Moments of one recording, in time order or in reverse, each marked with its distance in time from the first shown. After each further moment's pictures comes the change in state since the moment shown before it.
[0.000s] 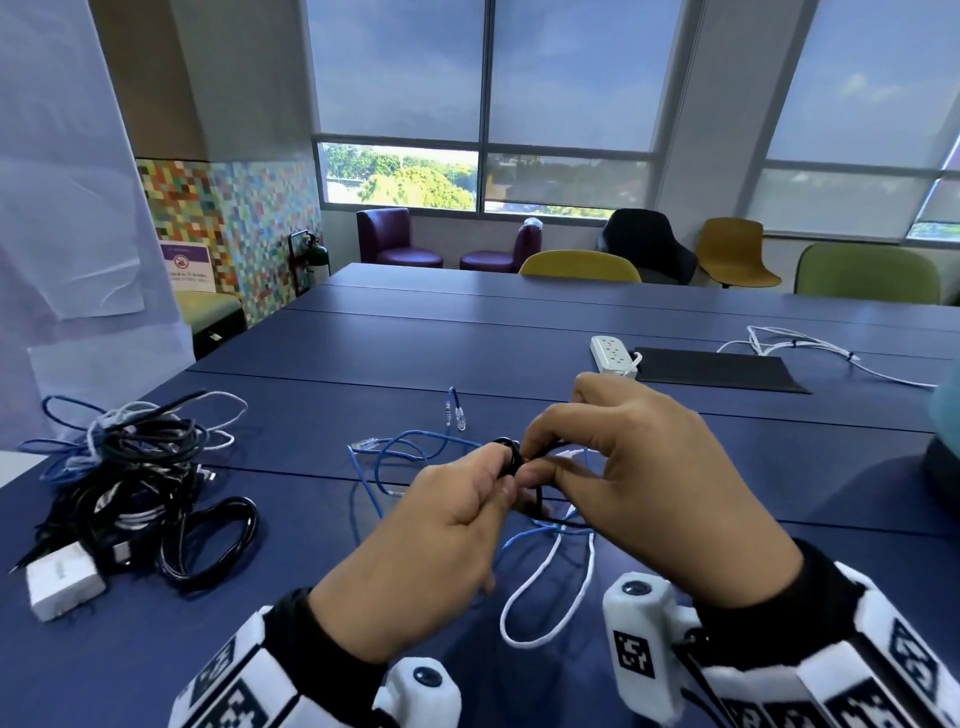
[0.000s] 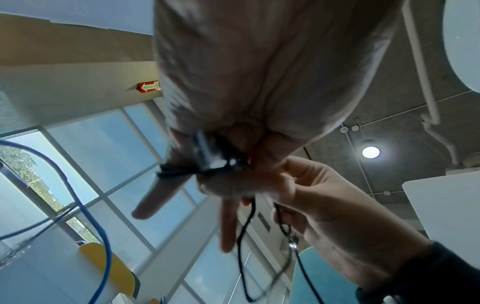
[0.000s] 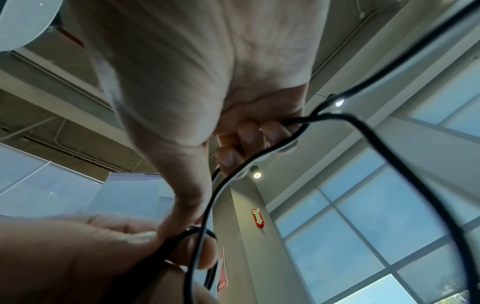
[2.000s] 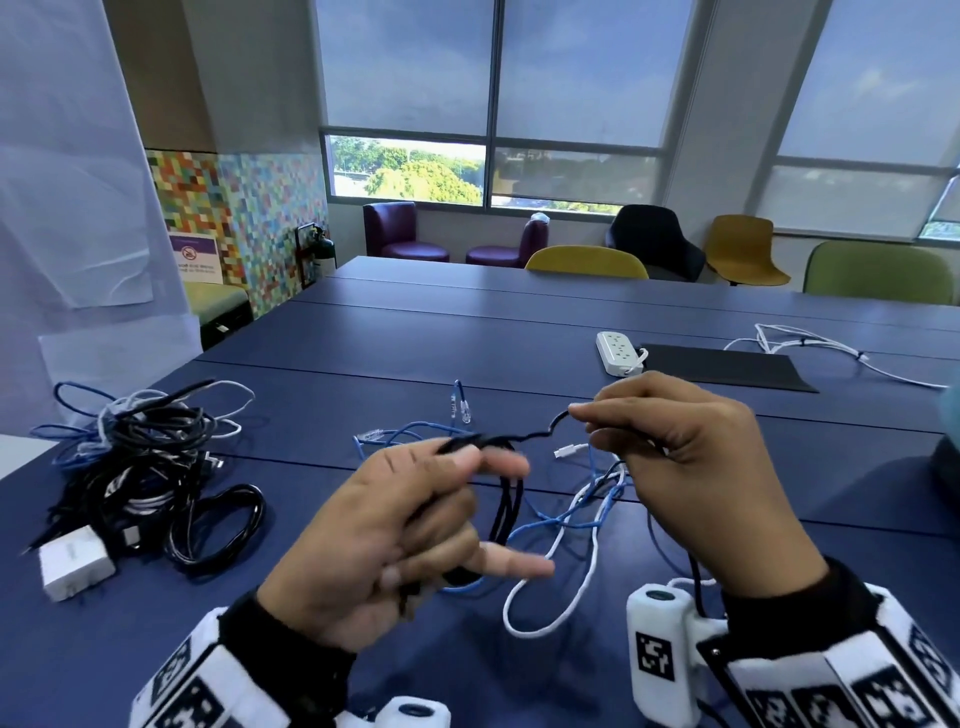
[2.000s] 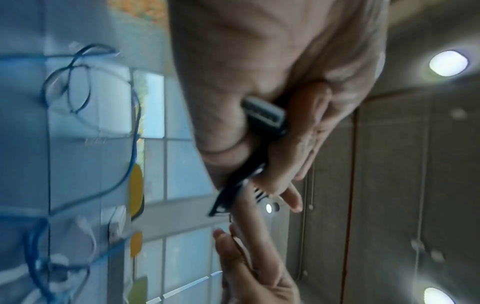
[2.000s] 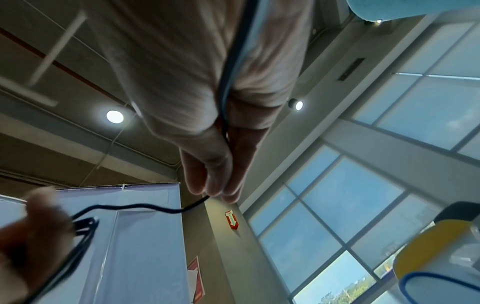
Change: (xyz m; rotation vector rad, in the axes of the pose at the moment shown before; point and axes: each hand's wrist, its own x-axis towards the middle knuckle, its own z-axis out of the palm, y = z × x) left_hand -0.016 -0.010 -0.020 -1.112 -0.161 -0.140; right_hand -0.009 0.036 0.018 0.322 0.288 -0.012
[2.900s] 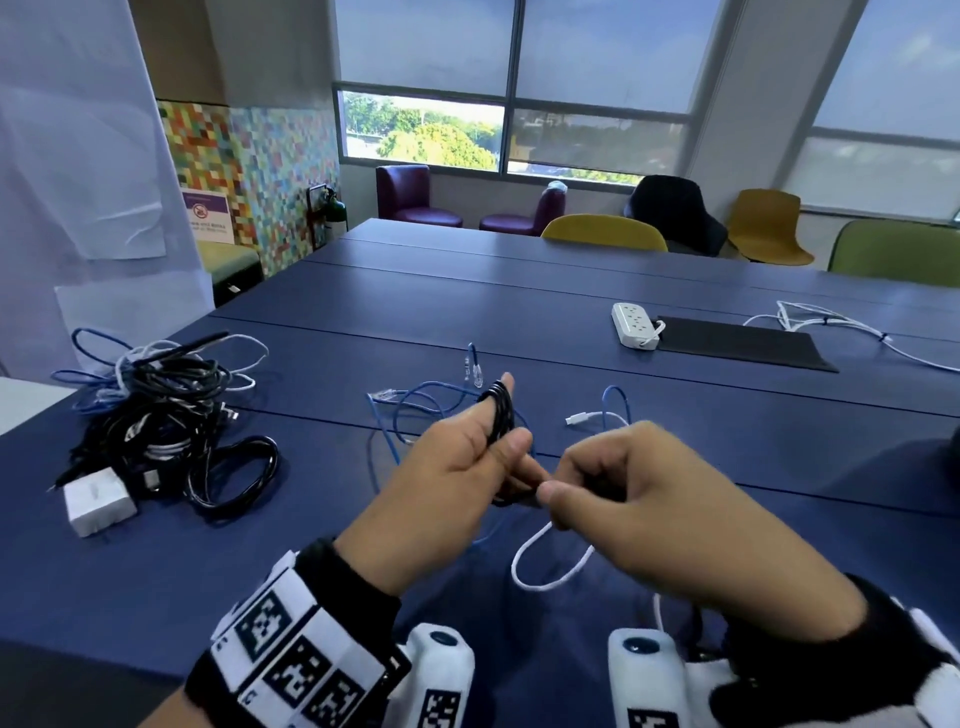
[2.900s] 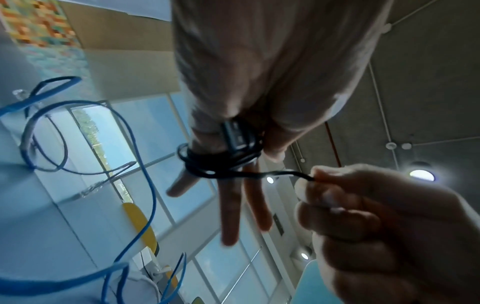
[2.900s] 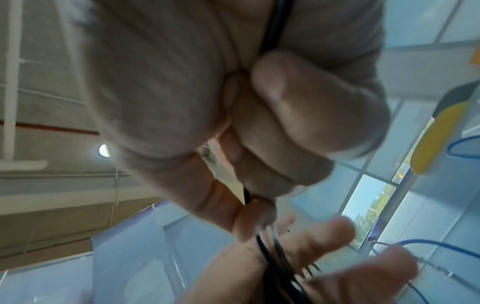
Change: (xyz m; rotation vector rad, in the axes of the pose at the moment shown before) left_hand 0.020 -0.027 0.003 0.662 0.260 0.130; right_hand -0.011 -0.064 0.000 0.103 -0.627 0.484
